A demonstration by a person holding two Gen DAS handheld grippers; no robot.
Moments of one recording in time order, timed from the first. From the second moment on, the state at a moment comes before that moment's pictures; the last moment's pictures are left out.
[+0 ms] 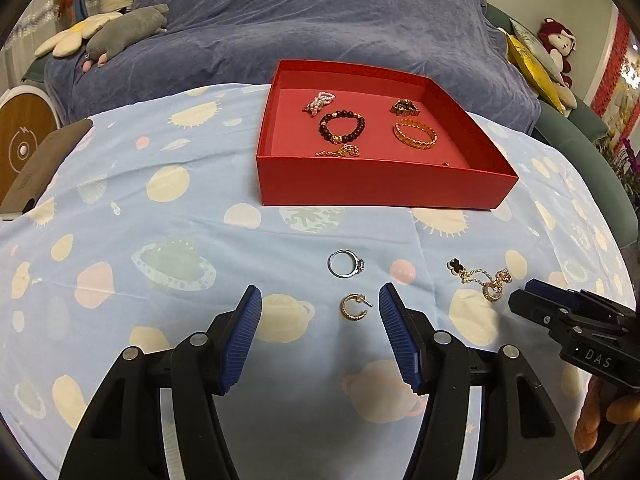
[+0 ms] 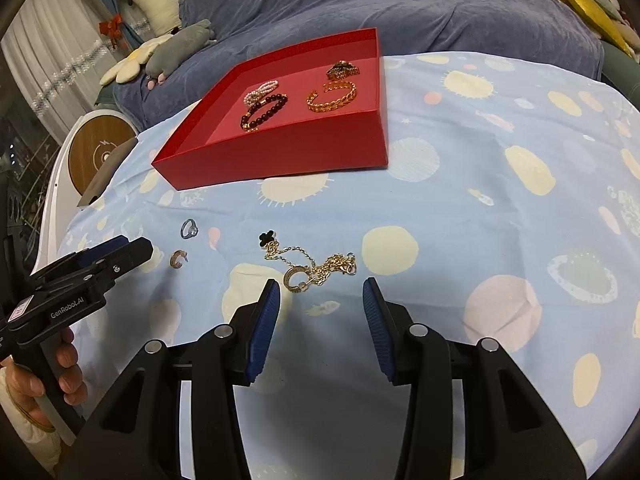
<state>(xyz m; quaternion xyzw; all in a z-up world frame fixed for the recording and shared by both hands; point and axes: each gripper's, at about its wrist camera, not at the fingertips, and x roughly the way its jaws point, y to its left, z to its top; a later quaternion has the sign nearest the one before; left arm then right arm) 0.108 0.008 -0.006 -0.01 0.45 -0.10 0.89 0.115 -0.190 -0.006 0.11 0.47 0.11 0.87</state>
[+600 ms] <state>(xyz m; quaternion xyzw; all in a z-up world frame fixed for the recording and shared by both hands) 0.108 0.007 -0.009 -0.02 0.46 -0.12 0.88 0.141 -0.152 -0.012 0.06 0.46 0.11 0.88</state>
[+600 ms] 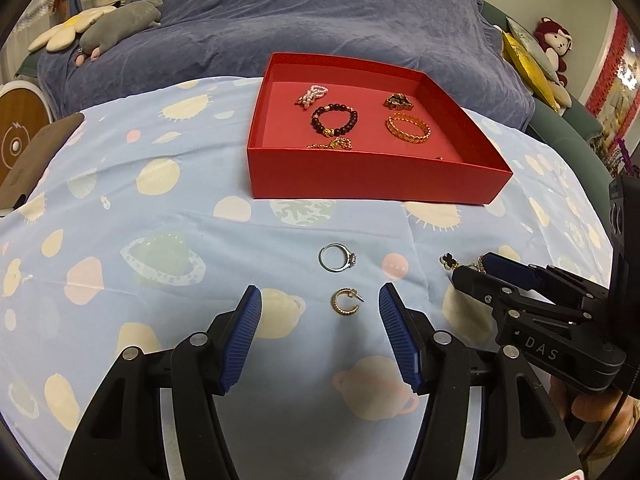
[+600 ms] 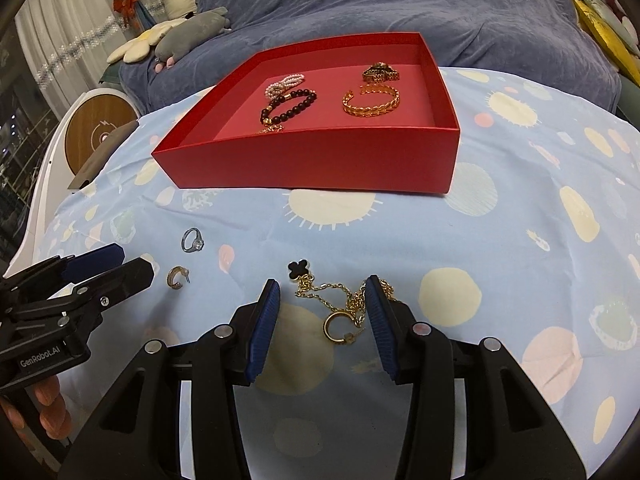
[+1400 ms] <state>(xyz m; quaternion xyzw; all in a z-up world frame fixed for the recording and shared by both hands) 0.104 0.015 -0.017 -0.01 0.47 -0.12 0.87 0.138 -0.171 0.035 0.07 0.40 0.10 0.91</state>
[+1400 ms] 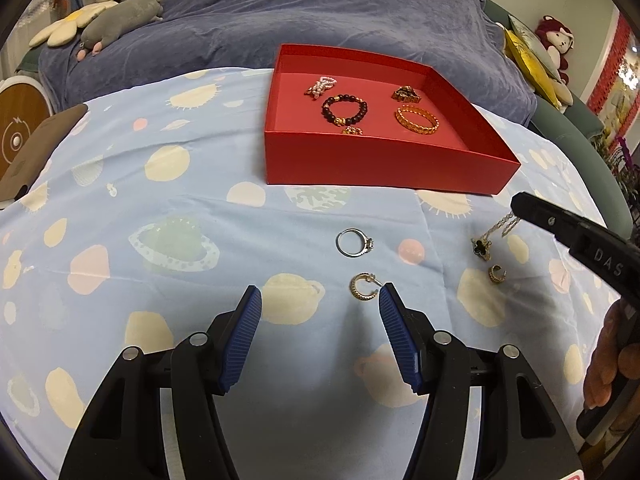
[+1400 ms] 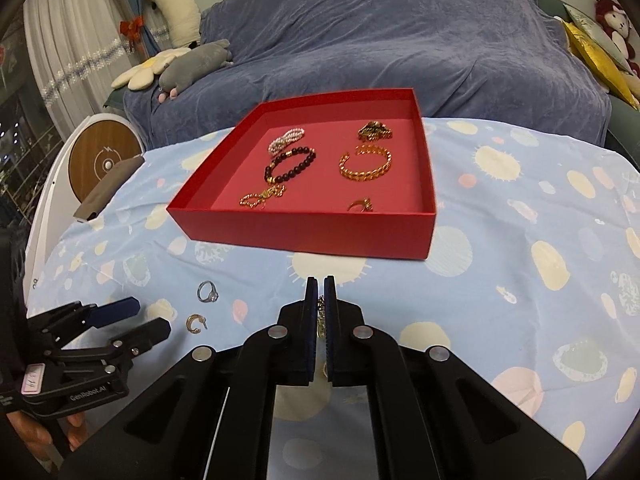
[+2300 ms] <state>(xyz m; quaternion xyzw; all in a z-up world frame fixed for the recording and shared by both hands) 0.130 -0.013 -0.026 -0.03 0.47 -0.12 0.87 0.121 -0.210 0.054 0.11 0.38 0.08 0.92</state>
